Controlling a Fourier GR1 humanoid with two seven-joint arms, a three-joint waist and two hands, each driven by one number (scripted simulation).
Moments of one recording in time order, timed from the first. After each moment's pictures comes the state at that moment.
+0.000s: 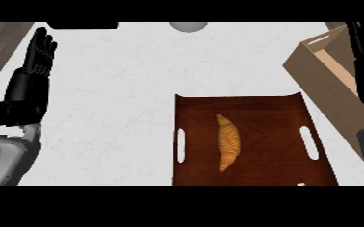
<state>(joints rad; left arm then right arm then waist) -0.28 0.55 -0.18 -1.51 0.25 0.39 -0.14 -0.34 -0.48 -0.05 -1.65 -0.45 -0.18 -0.05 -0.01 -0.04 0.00</state>
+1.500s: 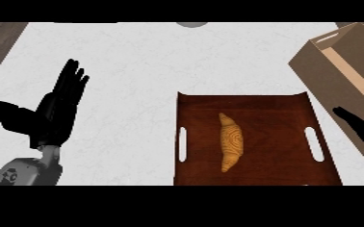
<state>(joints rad) -0.14 0.41 -0.19 -1.60 0.42 0.36 0.10 0.22 -0.93 0.20 -2.28 0.21 -0.12 0.75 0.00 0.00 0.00</state>
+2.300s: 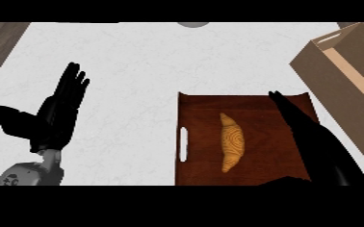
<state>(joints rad) -0.11 0.37 -0.17 -1.63 0.37 0.33 0.12 -0.21 -0.61 0.51 -2.17 0.35 0.00 1.11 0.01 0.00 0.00</state>
